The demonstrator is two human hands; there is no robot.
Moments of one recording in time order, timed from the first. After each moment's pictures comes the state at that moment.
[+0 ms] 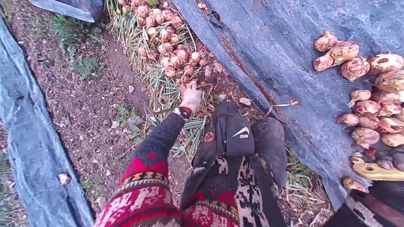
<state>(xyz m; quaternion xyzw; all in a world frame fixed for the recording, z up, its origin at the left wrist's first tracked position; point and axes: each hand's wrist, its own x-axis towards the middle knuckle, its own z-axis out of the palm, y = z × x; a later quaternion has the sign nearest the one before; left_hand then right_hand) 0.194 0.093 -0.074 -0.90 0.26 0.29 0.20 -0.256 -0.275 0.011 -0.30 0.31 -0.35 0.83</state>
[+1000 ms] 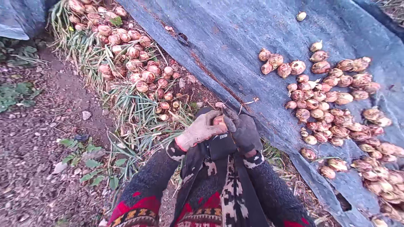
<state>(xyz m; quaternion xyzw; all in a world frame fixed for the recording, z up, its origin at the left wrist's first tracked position) 0.062 0.064 0.040 -0.69 0.30 0.51 -0.41 -0.093 -0.065 0.017 -0.68 0.28 -0.13 0.66</state>
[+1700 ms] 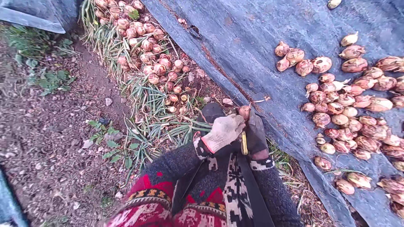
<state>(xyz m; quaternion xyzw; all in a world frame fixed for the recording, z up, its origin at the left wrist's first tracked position) -0.015 0.004 0.018 -0.82 0.44 0.32 -0.15 -0.135 -0.091 -0.030 -0.37 0.45 -0.04 0.81</state>
